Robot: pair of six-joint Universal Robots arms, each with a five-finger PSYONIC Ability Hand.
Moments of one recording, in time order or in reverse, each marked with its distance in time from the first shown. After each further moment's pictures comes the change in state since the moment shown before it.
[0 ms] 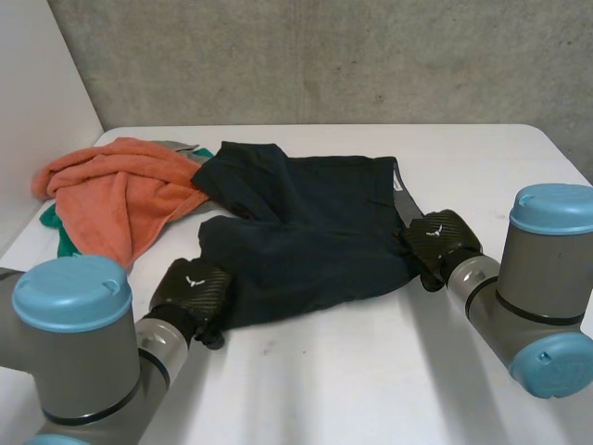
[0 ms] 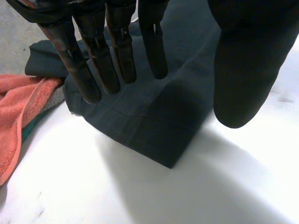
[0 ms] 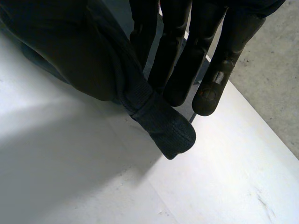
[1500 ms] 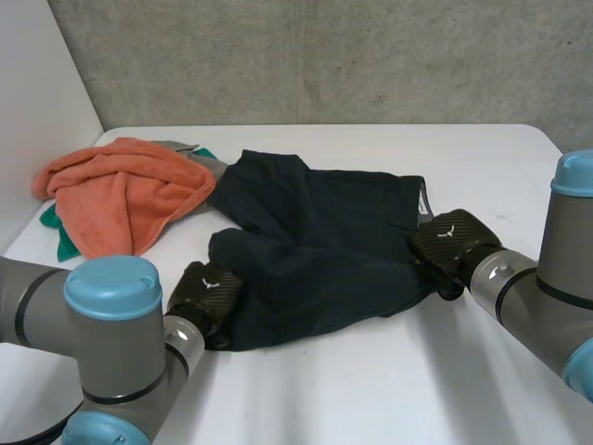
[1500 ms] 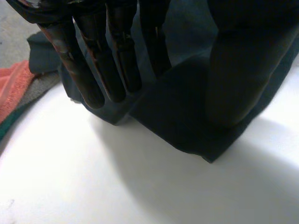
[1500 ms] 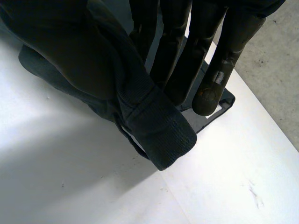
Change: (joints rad) left arm -0.011 -0.147 0.083 0.026 0.005 0.065; right arm -0.017 -0.153 -0.005 0.256 -0.043 -0.075; left_hand 0.130 0.128 0.128 0.123 0.116; right_hand 0.006 0.000 0.000 0.000 0.001
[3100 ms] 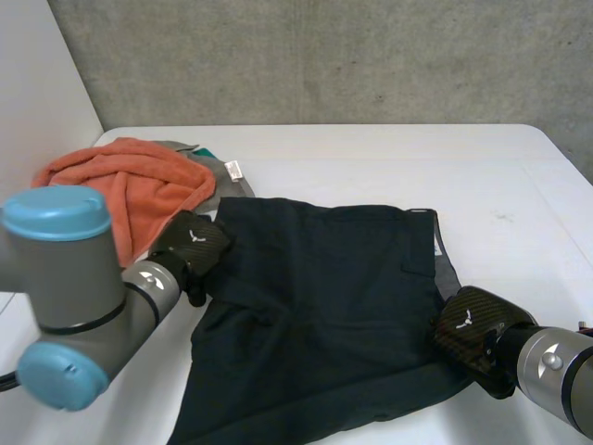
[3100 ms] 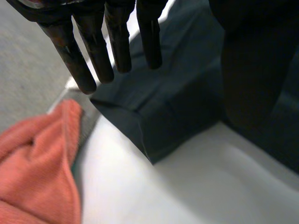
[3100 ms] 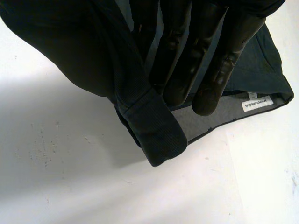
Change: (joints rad) left arm 0.134 0.056 0.149 -0.158 0.167 0.289; right arm -0.049 -0.244 0.245 0.300 -0.074 -0.405; left_hand -0.258 -0.257 -0.258 -0.256 -0.248; right_hand 0.000 0.000 0.000 0.000 0.003
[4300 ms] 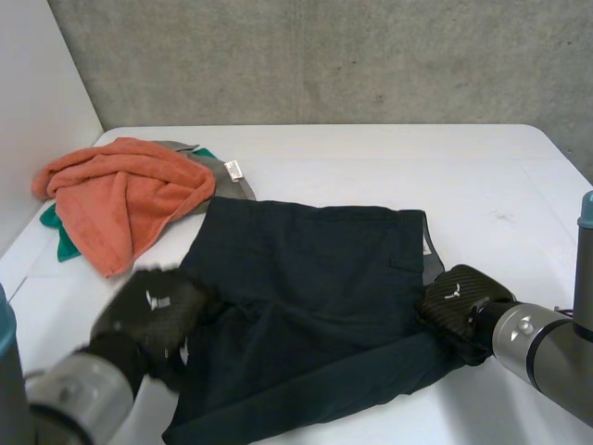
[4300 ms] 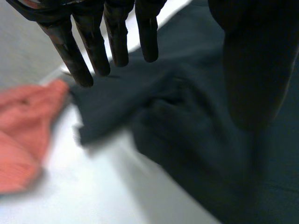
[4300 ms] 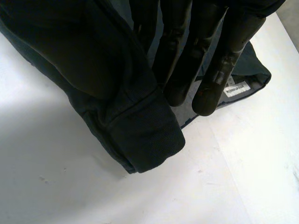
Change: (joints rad) left arm -0.203 0.470 -0.281 -0.258 -0.245 -0.332; right arm 0.008 0.129 -0.058 -0.159 0.006 0.185; left_hand -0.085 -0.072 -0.072 -0.072 -0.071; right_hand 0.004 0.000 0.000 0.000 0.000
